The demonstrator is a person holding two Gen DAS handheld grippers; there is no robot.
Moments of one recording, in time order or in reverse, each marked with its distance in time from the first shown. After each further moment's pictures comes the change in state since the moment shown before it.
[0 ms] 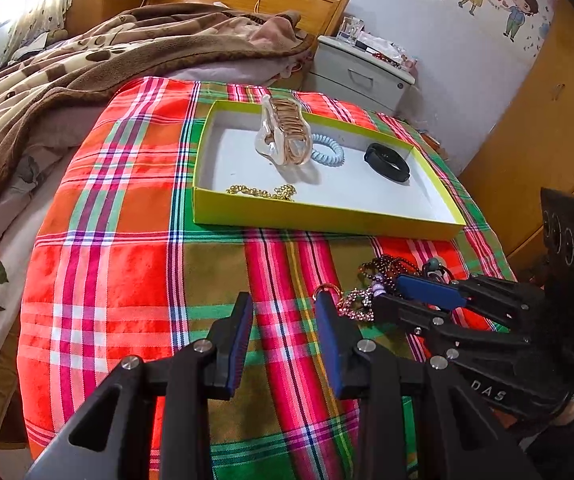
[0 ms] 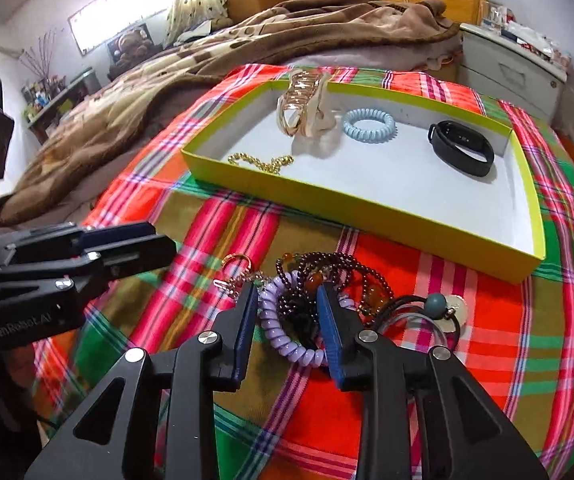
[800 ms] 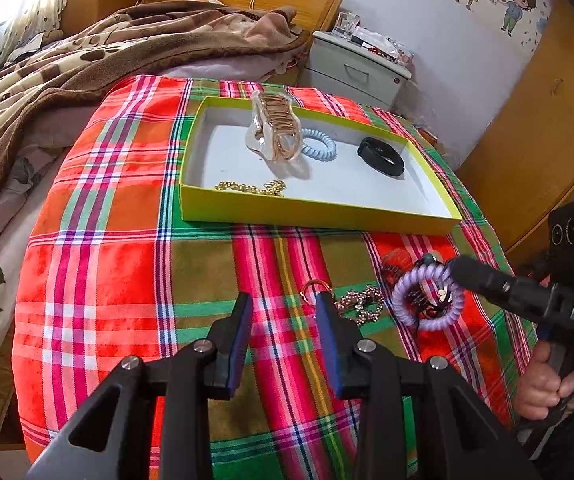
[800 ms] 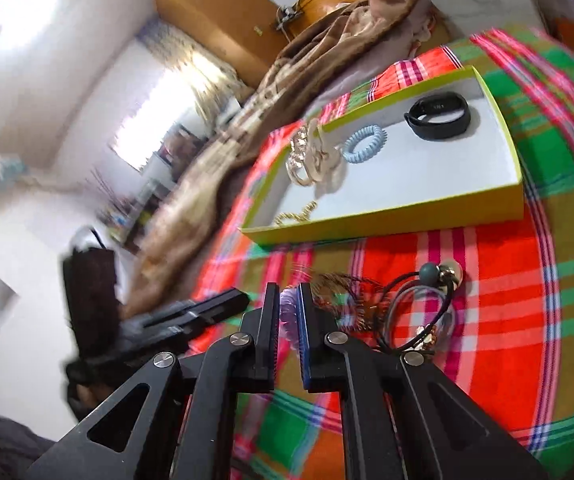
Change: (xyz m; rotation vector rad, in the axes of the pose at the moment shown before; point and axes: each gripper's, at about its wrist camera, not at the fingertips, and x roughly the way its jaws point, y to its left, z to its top) left arm 0.003 -0.008 0.000 0.013 0.015 -0.002; right arm -0.043 -0.071 -0.020 0.376 -0.186 0.423
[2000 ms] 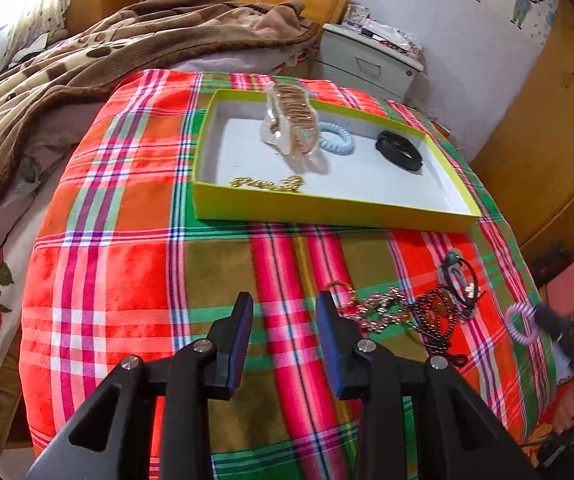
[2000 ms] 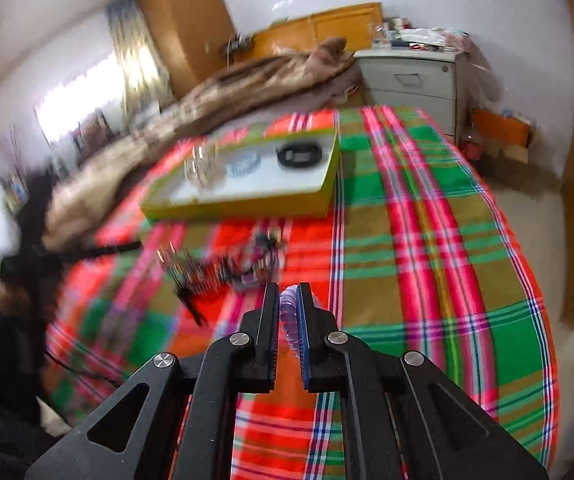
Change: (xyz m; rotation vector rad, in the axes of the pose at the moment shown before) left arm 0.010 0.008 0.003 0.000 0.024 0.047; right arm -0.067 0.010 -0.062 -0.288 -0.060 -0.509
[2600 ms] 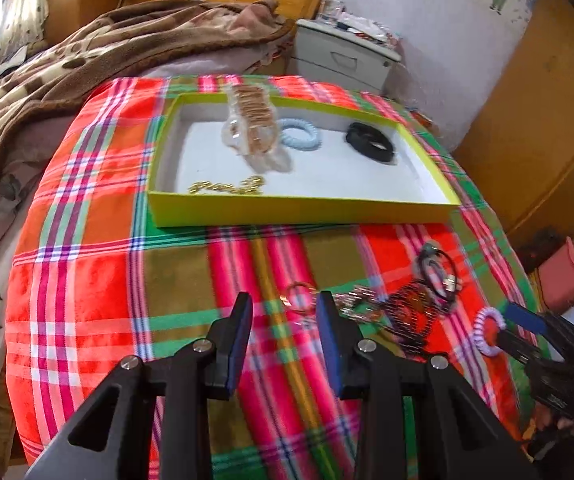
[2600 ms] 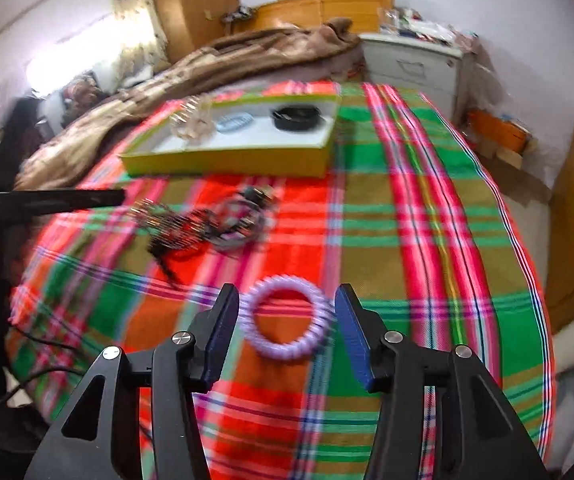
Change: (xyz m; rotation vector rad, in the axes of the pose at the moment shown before) left arm 0.000 -0.027 0.000 0.075 0.004 -0.051; right arm 0.015 -0.006 -0.012 -0.011 0.073 -0.110
